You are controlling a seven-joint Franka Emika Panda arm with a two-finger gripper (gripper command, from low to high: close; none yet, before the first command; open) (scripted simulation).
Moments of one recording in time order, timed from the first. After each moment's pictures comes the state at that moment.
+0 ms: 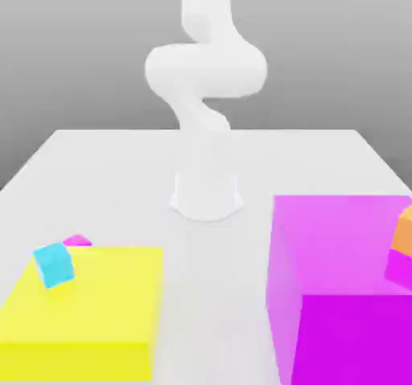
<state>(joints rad) 0.06 -0.78 -0.01 -2.27 0.04 2.29 0.77</state>
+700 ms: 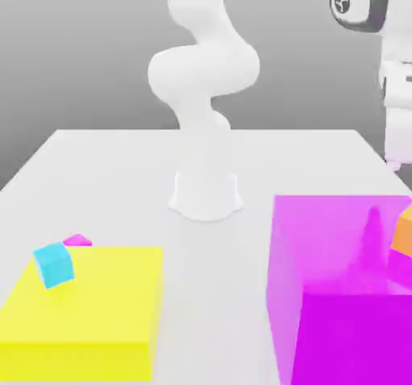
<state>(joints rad) 0.64 -0.22 0.15 -2.54 0.40 2.02 -0.04</state>
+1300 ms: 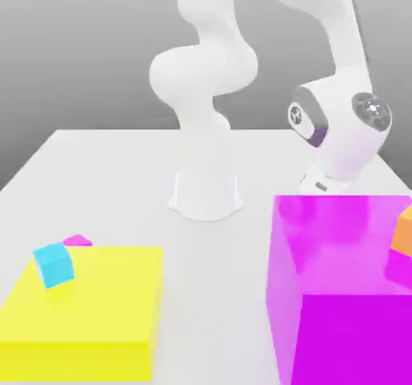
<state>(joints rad) 0.62 -0.03 0.19 -2.89 0.26 2.49 0.51</state>
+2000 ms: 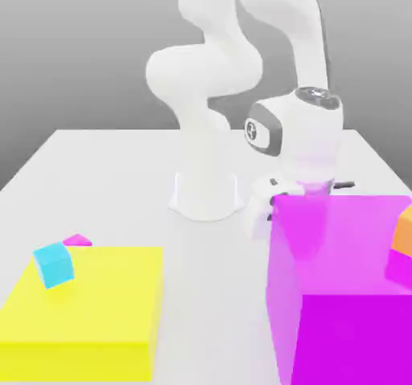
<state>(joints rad) 0.46 0.12 0.07 -2.95 -0.09 3.06 1.21</state>
